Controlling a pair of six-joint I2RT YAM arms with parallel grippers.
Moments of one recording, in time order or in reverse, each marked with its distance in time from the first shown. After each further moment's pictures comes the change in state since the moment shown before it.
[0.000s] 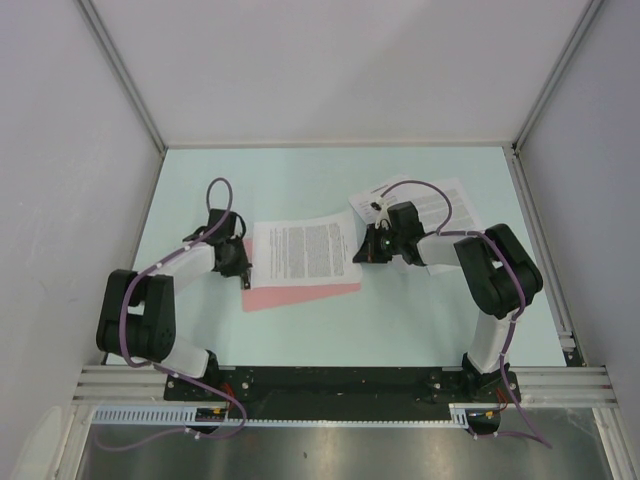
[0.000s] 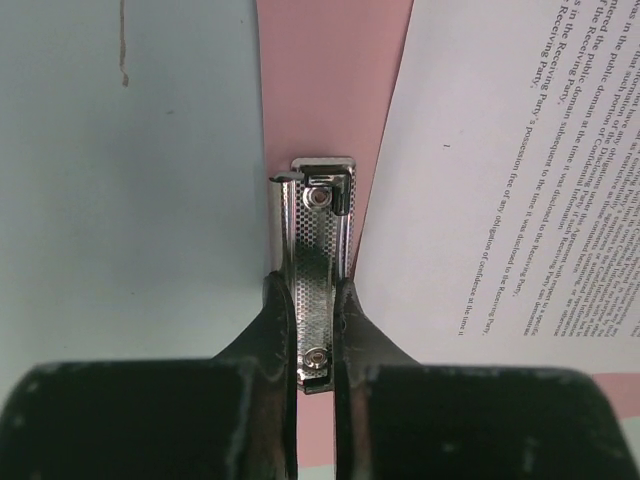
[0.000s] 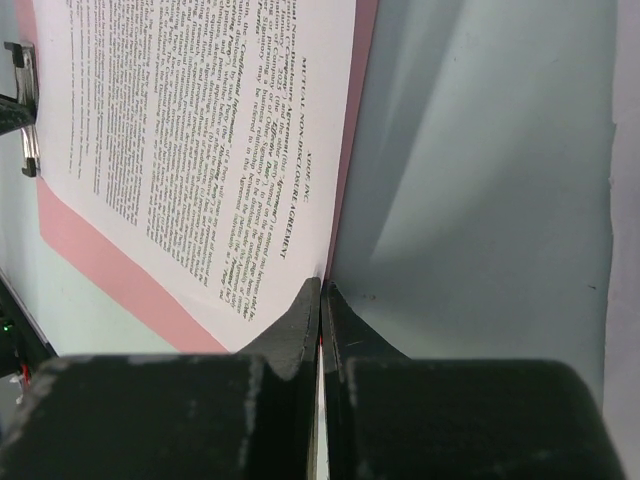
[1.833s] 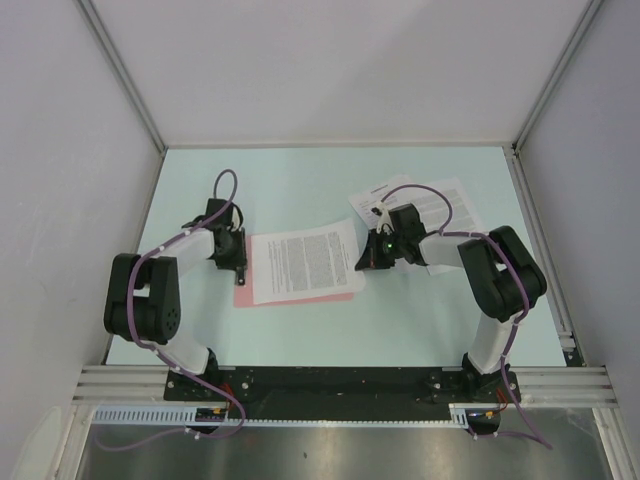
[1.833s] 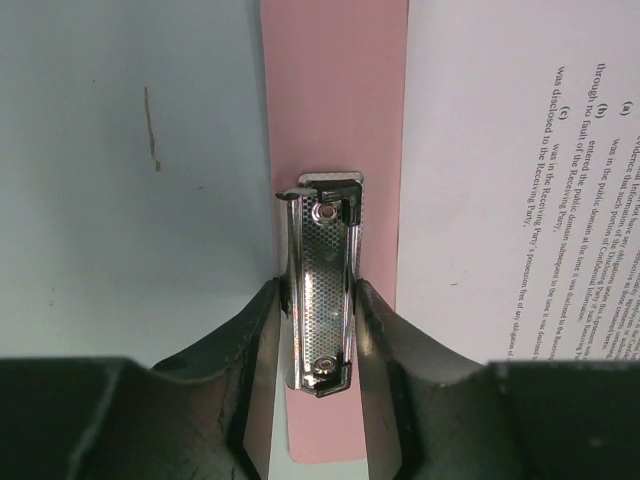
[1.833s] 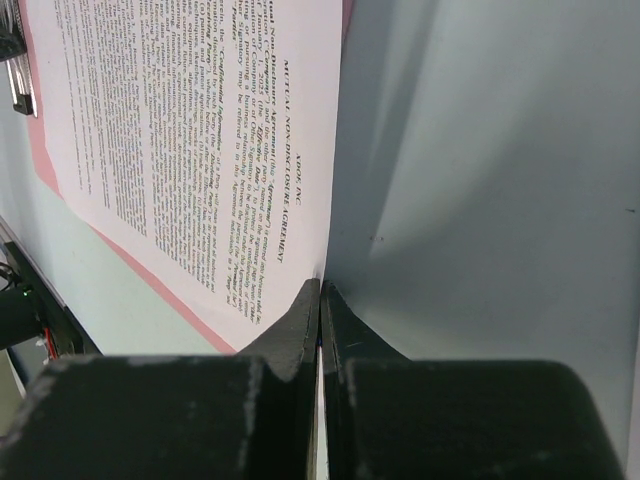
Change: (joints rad) left arm 0.067 0.105 0.114 -0.059 0.046 0.206; right arm -0.010 -0.029 -0.001 -0.123 -0.049 -0.012
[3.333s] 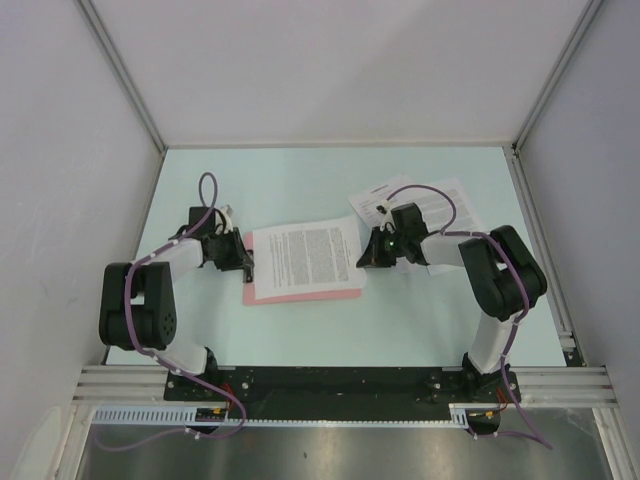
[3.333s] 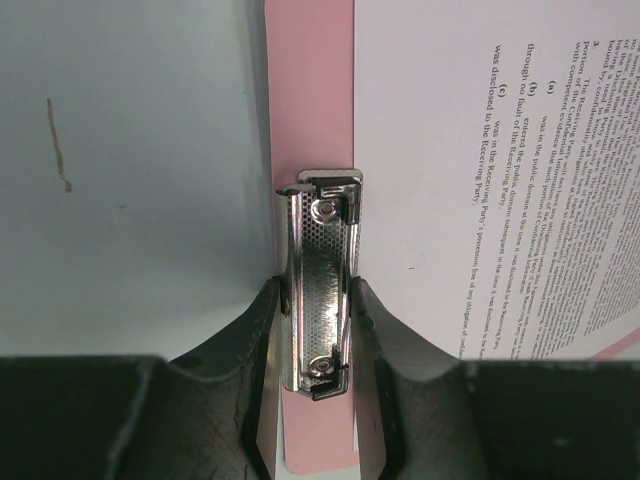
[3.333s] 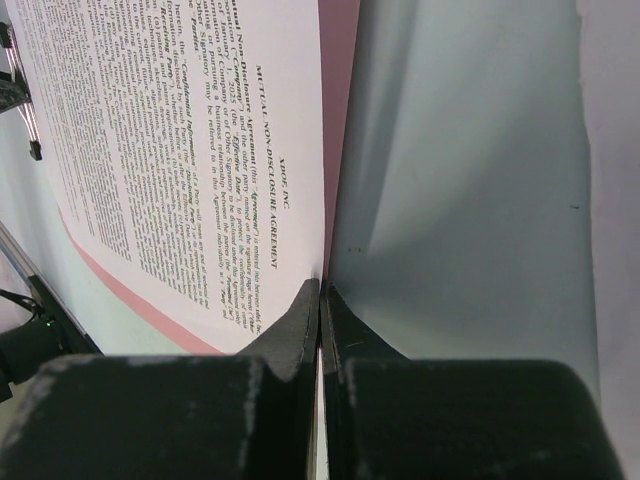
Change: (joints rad) left arm 0.099 -0.047 -0.111 0.171 0.297 -0.048; right arm -0.013 0.004 -0.005 0.022 0.036 0.077
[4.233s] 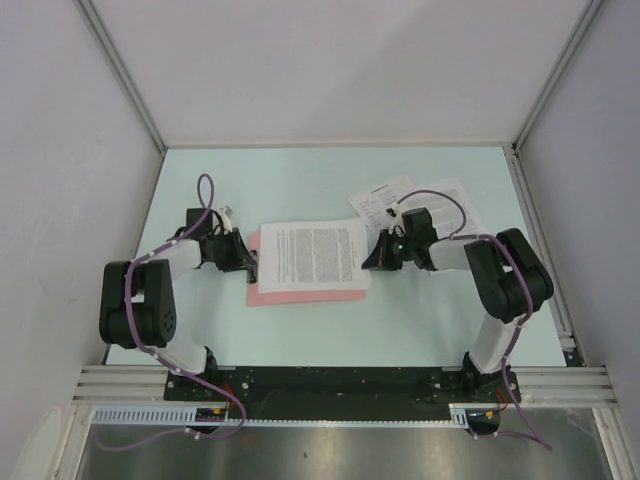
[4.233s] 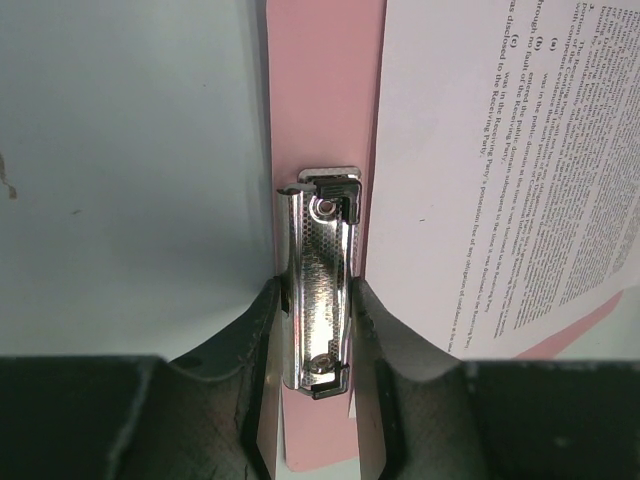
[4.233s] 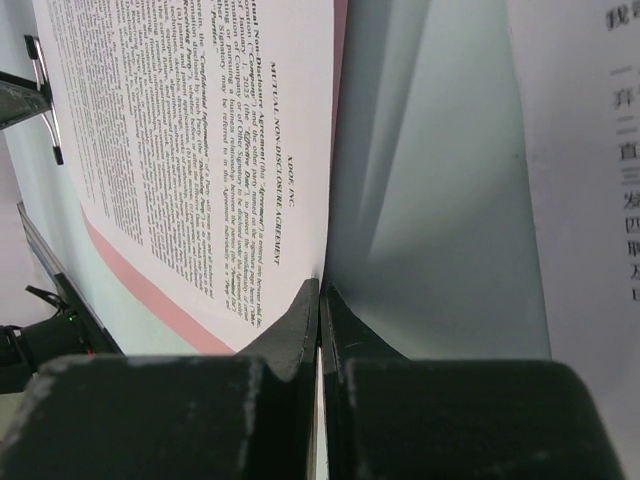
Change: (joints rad) left arm 0.032 0.014 -0.015 0.029 0.111 -0.014; right arm -0.053 -0.021 -0.081 0.080 -0.058 0.023
